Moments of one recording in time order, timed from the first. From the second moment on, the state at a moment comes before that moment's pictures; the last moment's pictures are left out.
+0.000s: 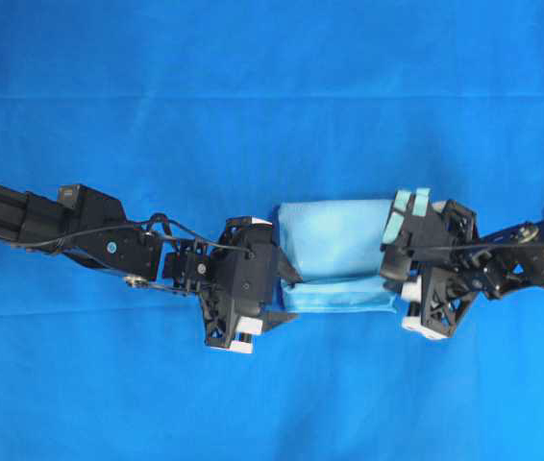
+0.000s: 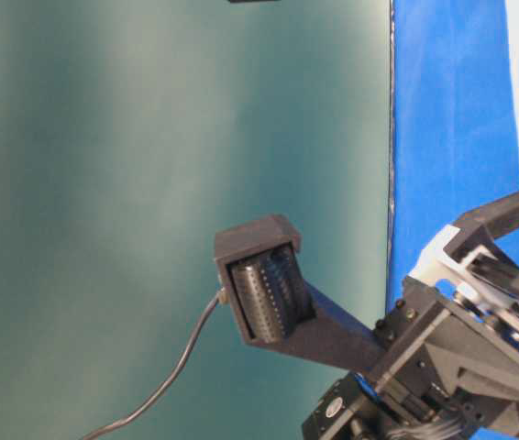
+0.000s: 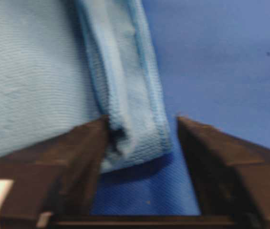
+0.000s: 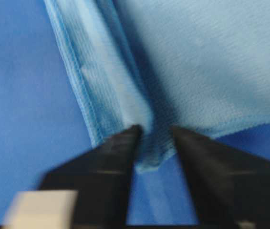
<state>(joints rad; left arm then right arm) -0.16 0.33 0.56 -0.03 -0.25 0.04 0.25 -0.11 0.91 -0.54 0.29 1.08</state>
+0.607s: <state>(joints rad) -0.16 -0.01 0.61 -0.03 0.02 0.06 0.32 -0.40 0.88 -0.61 0.60 1.07</state>
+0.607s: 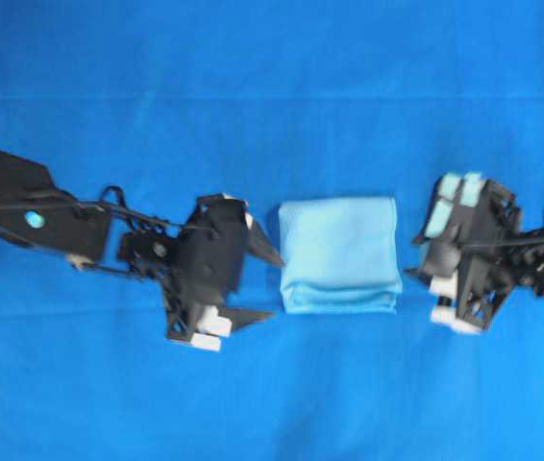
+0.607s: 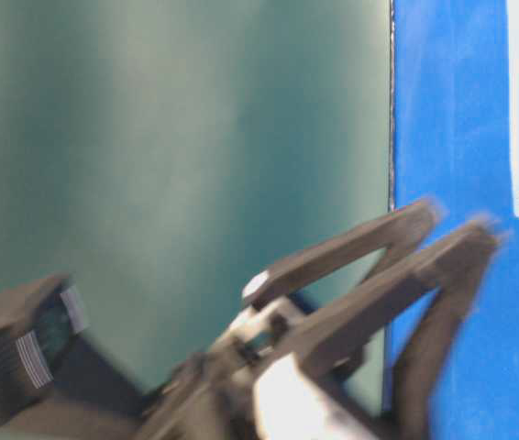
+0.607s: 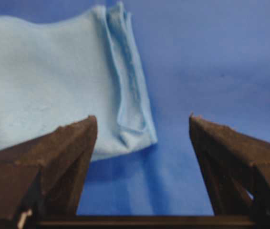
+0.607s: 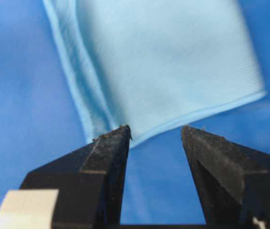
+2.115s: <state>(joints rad) 0.01 -1.19 1.38 -0.03 -0.05 0.09 0.20 -1.18 1.28 -1.01 0.61 1.16</state>
